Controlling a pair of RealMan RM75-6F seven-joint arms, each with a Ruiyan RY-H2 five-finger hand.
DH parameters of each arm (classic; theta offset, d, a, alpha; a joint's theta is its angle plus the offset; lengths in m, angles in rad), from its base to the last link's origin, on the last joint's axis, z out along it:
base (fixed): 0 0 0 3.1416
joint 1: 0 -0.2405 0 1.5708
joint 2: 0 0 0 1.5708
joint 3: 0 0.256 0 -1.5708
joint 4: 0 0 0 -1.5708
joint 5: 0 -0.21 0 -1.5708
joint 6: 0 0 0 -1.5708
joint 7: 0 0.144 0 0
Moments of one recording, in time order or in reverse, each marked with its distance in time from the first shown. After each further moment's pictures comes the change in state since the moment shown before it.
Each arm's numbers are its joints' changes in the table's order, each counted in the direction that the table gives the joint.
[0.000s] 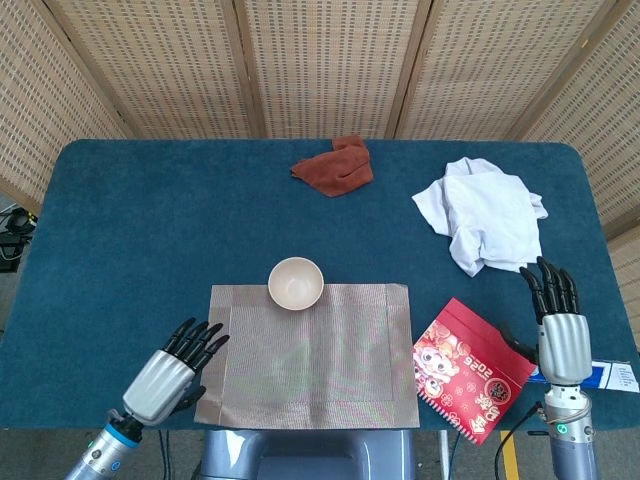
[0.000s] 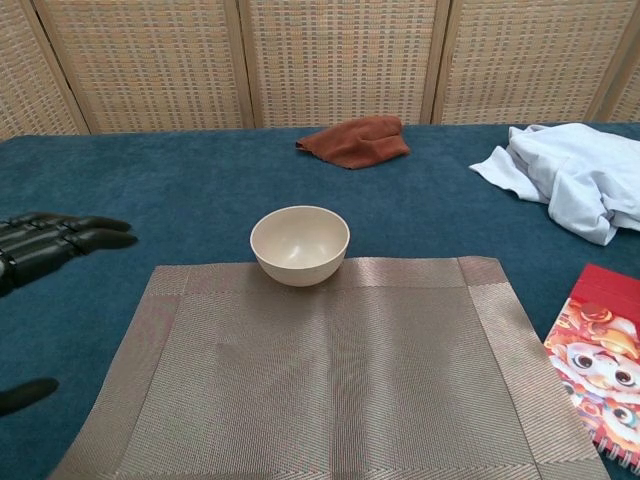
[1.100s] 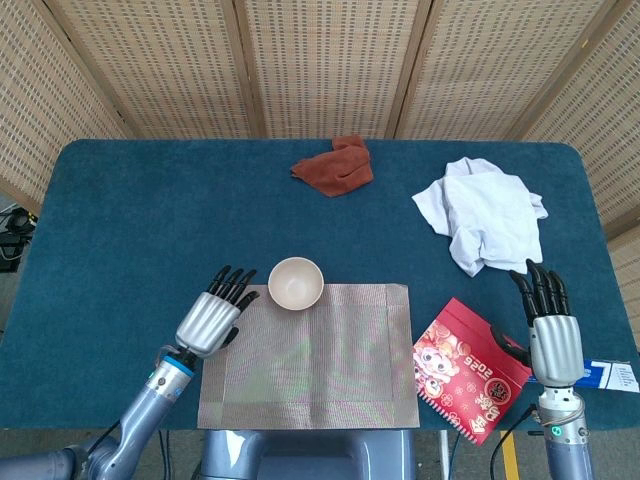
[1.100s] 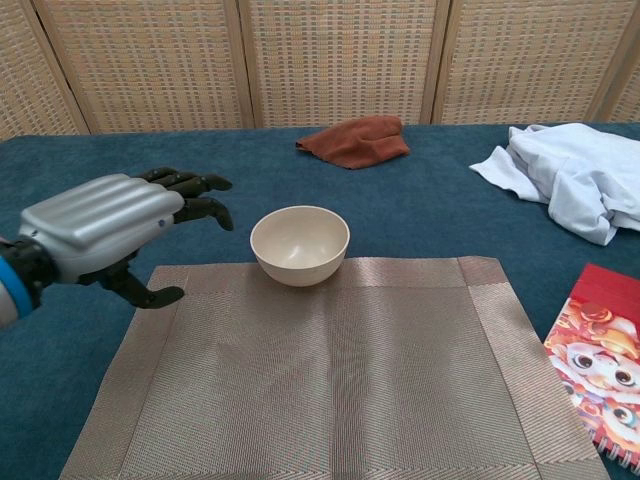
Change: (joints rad) left arm 0.217 -0.216 -0.335 0.091 0.368 0.339 0.293; right arm -0.002 0.003 -0.012 -0.021 0.016 0.008 -0.011
